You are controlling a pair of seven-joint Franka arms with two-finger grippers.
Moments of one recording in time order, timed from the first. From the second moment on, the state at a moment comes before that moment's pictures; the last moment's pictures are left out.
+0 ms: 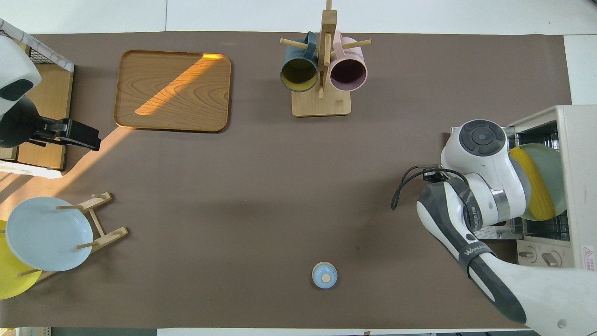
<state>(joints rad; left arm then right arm) -0.15 0.02 0.00 -1.55 -0.01 1.53 0.02 0.31 0.20 -0.19 -2.18 -0.24 2.20 0.36</state>
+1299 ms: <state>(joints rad) -0.15 0.02 0.00 -1.55 -0.01 1.53 0.02 0.05 0.00 -0.20 -1.87 -0.17 1.77 -0.17</state>
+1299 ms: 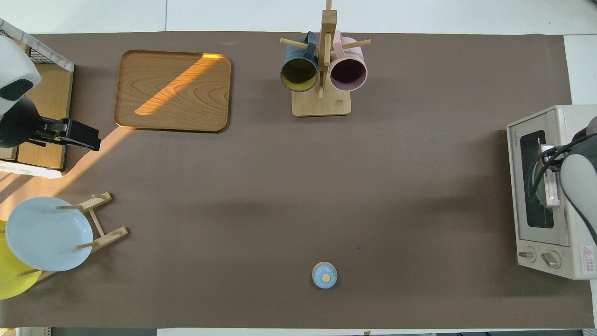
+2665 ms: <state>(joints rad) -0.15 0.02 0.00 -1.55 -0.01 1.53 0.02 0.08 -0.01 -0.15 -1.62 0.01 1.47 -0.17</state>
